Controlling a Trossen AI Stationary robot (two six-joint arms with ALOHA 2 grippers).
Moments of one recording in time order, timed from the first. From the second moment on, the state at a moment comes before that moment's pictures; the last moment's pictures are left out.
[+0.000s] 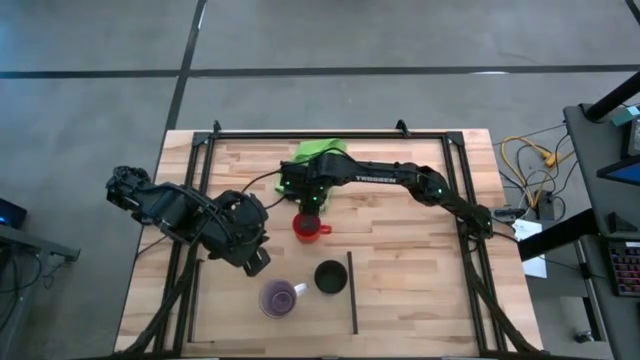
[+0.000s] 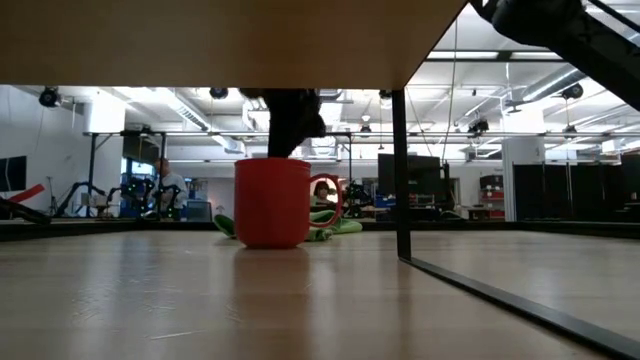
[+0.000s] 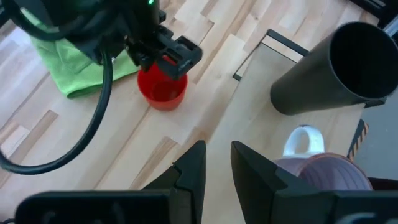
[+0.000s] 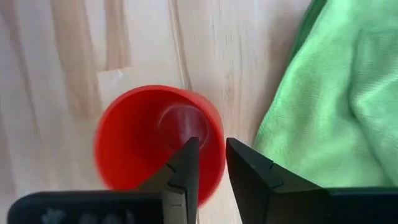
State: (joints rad) left arm -0.49 1.57 2.03 -1.57 -0.38 -1.01; right arm -0.10 2.37 2.33 -1.21 -0.16 0.05
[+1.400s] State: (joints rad) left arm 0.08 1.56 1.60 -1.18 0.02 -0.28; right arm -0.07 1.69 2.35 -1.57 0.06 0.34
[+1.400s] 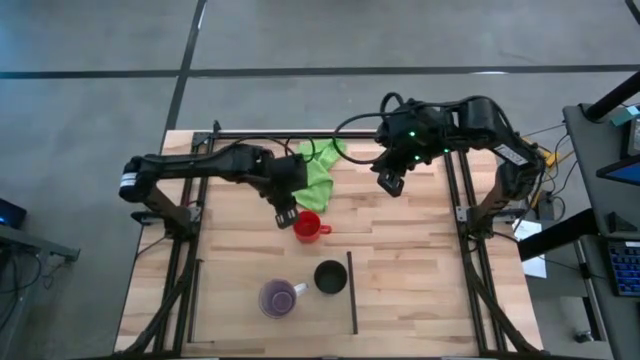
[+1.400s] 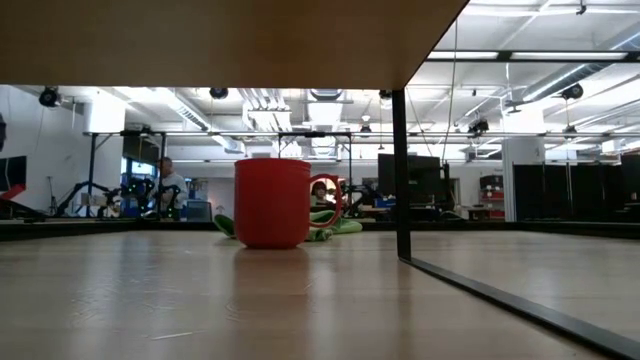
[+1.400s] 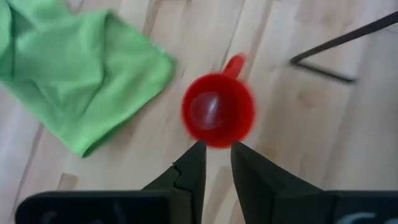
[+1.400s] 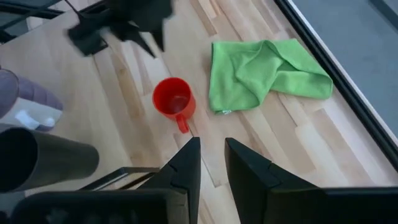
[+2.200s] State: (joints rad) left arm 0.18 1.58 1.30 -0.85 0.13 0.12; right arm -0.07 1.71 2.35 -1.57 0.06 0.34
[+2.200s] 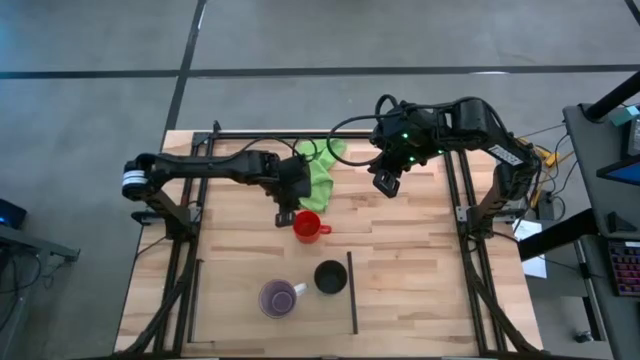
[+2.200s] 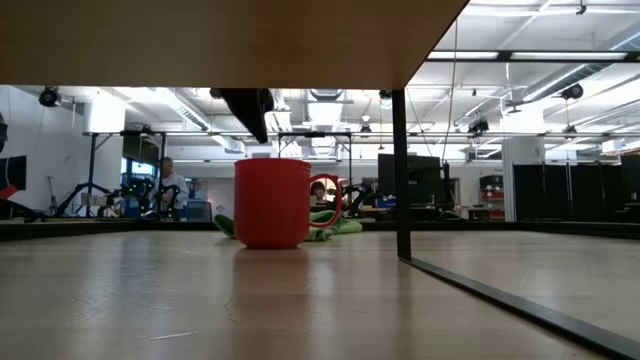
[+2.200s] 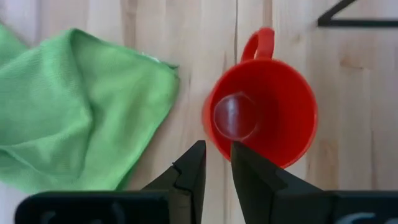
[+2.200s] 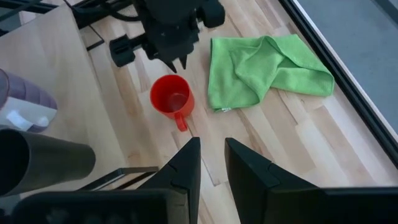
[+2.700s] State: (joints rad) left arm 0.18 1.64 1.26 -0.71 0.21 0.20; right arm -0.07 1.72 2.35 -1.57 0.06 0.34
